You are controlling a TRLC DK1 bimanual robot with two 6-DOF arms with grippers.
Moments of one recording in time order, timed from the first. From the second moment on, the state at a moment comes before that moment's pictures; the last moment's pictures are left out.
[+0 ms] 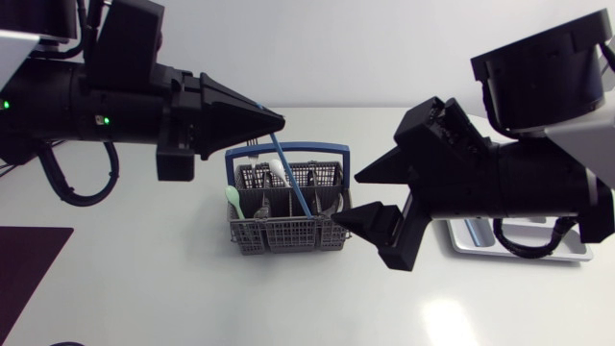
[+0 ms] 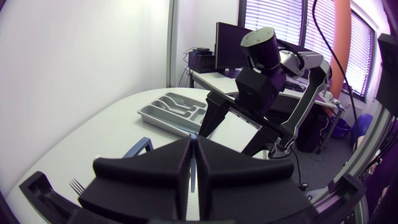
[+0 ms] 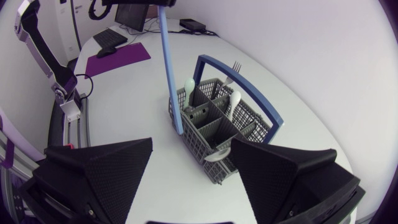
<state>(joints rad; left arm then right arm) -0.46 1.20 1.08 -0.32 0.76 0.26 0.67 1.09 0.91 -0.48 -0.25 -0.29</state>
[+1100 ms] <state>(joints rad) -0.56 1.39 1.23 -0.33 0.81 0.10 0.73 1.10 0.91 -0.42 -0.27 -0.28</state>
